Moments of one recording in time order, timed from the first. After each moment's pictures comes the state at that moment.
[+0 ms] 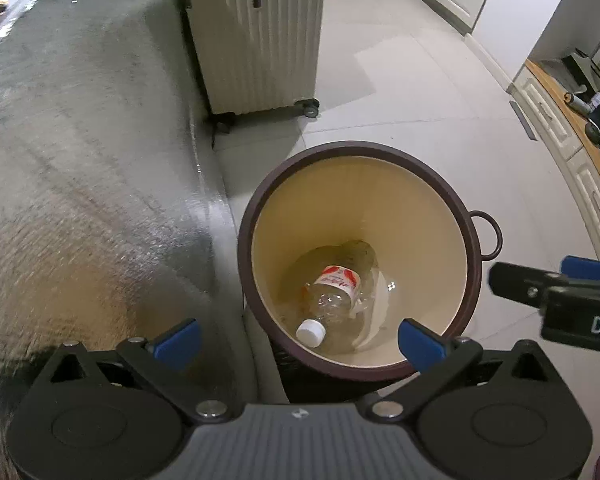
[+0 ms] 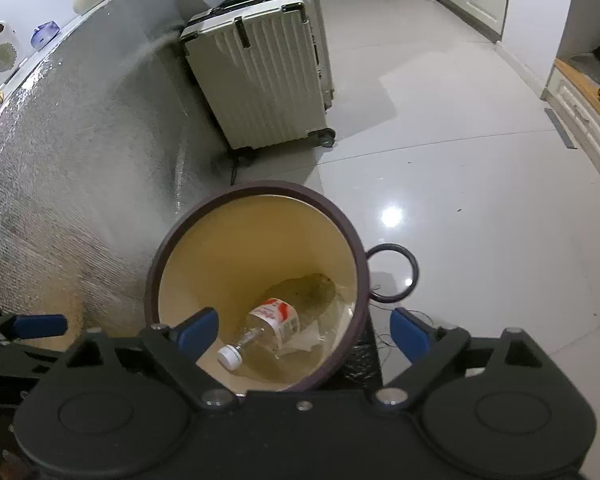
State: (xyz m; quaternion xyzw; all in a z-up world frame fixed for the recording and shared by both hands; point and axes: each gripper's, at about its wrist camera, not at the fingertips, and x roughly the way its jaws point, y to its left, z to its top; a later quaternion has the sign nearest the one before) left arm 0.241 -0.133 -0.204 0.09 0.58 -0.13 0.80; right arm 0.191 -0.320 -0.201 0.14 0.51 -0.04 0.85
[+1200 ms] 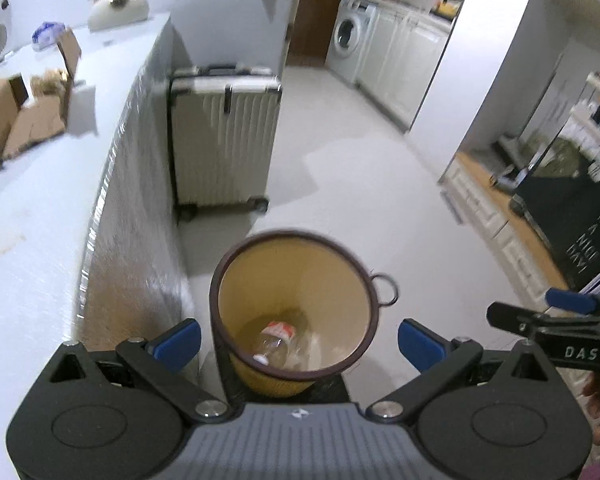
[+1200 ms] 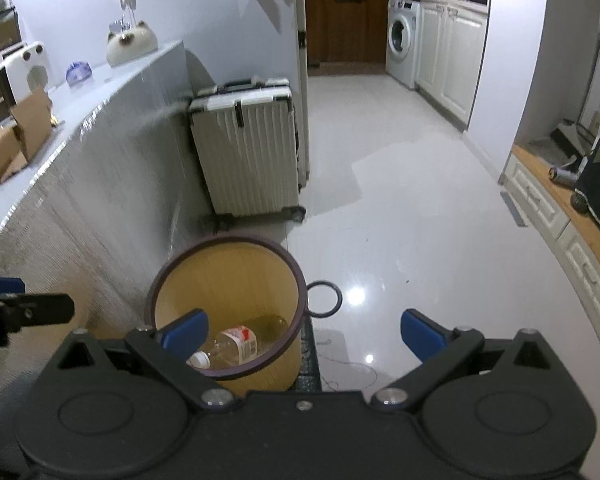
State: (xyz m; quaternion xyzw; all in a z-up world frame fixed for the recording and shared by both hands) left arm 0.130 -0.092 -0.091 0.00 0.44 -0.21 0.87; right arm 0.072 -0.329 -0.106 0.07 0.40 -0.07 0.91
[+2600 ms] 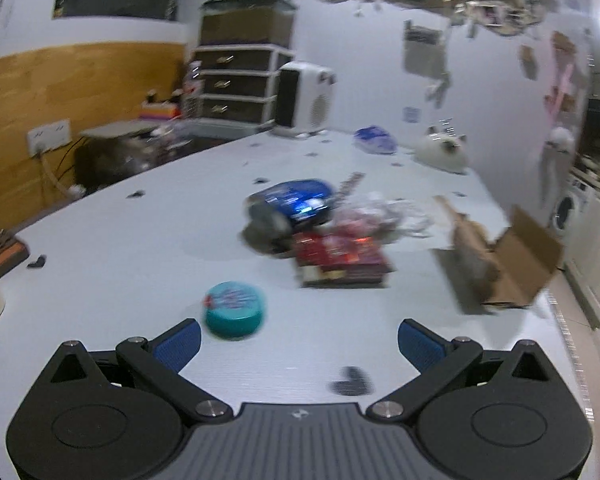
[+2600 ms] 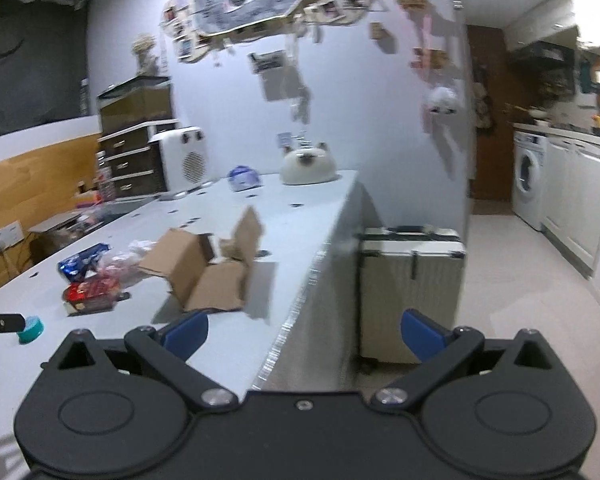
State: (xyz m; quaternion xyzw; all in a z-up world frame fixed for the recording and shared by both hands) left arm 0.103 0.233 -0.036 -0.09 0.28 0.14 0.95; right arm 0.152 -0.123 -0.036 0.04 0.20 0.11 0.97
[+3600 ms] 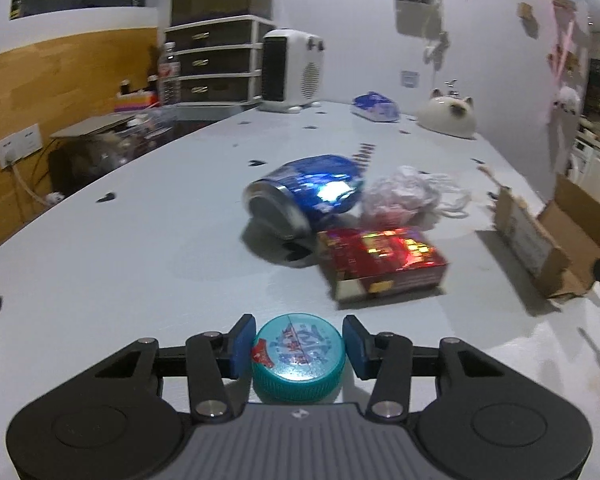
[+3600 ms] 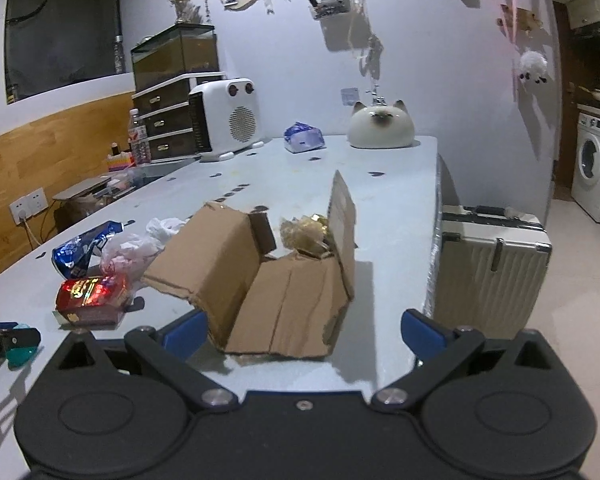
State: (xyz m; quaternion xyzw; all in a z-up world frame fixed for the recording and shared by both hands) left arm 0.176 0.265 -0.060 -0.05 0.31 0.10 0.94; right arm 0.276 -0.038 -0.066 0.02 0.25 0.19 0.95
